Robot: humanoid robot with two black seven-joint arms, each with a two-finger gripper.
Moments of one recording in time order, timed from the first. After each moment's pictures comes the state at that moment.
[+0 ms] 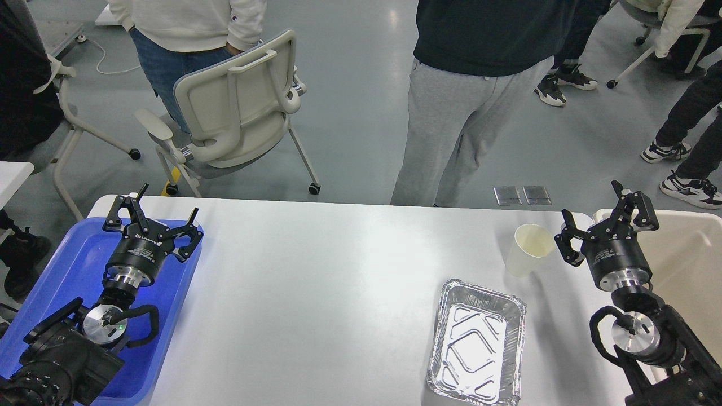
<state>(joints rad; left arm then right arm) -0.56 0.28 -0.94 -0.27 -0.14 -0.79 -0.32 0.25 -0.18 1.46 1.01 -0.54 0.07 0.27</state>
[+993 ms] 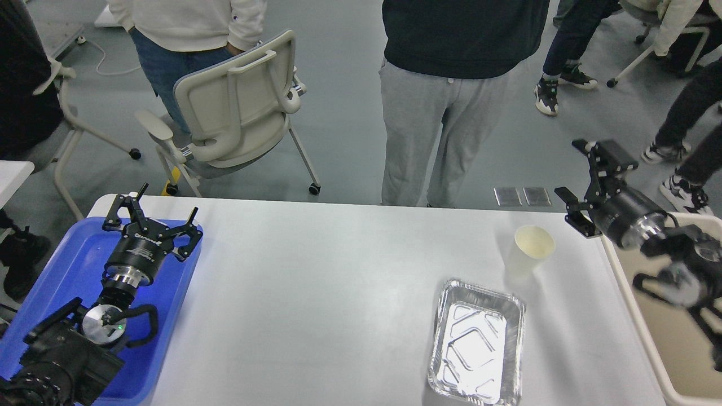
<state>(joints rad) -0.56 0.28 -0.94 -0.27 -0.14 -0.79 -0.32 0.61 -0.71 0.80 1.15 -0.81 0.09 0.04</state>
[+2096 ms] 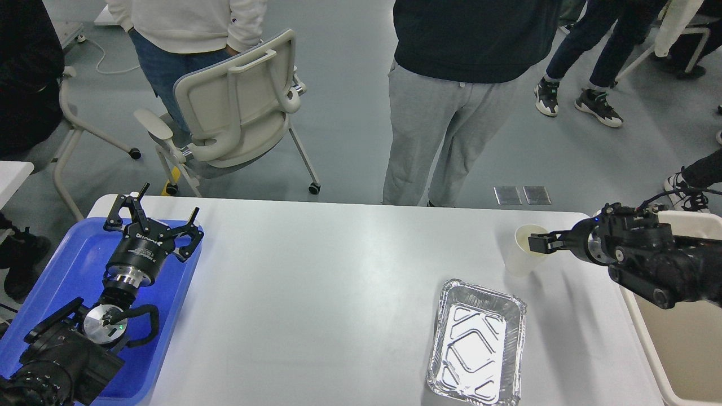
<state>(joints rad) -0.56 0.27 -0.94 -0.27 -0.14 -0.79 -0.32 1.05 -0.43 -0.30 0.59 -1.31 0.04 0.08</state>
